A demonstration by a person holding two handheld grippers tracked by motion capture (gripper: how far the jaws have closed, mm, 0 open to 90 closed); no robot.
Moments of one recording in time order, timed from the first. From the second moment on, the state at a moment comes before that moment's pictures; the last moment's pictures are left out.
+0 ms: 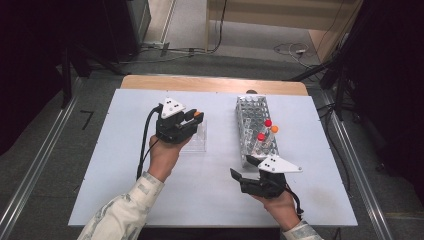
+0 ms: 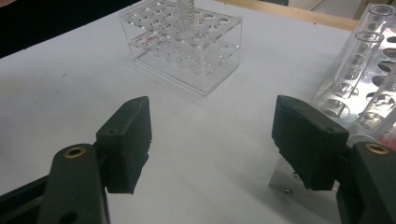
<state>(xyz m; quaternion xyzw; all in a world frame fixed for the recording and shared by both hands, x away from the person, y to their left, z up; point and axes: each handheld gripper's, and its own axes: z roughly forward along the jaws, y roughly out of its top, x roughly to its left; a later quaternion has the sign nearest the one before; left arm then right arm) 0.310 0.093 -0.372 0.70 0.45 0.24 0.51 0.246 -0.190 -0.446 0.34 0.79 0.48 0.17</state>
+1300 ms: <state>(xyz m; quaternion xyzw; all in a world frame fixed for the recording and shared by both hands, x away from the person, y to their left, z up) 0.319 0.072 -0.429 0.72 0.46 0.26 0.45 0.244 -0.191 -0.444 0.34 0.79 0.48 0.17</state>
